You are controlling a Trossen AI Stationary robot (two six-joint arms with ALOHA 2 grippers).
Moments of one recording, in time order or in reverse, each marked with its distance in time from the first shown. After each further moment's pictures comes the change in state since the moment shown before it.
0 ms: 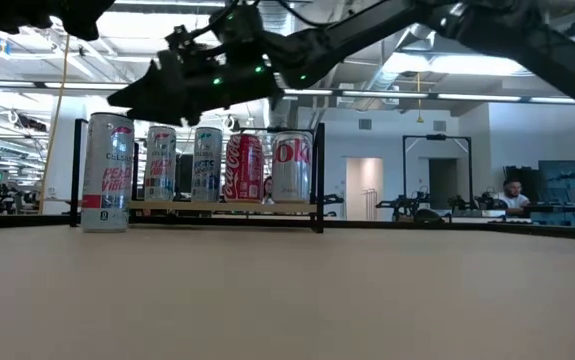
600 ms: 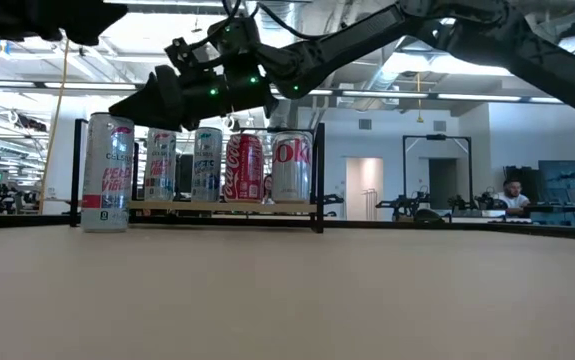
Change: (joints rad) left arm 0.000 0.000 -0.025 -0.005 -0.111 0.129; right arm -0.031 0.069 0.088 -0.002 -0.007 -0.028
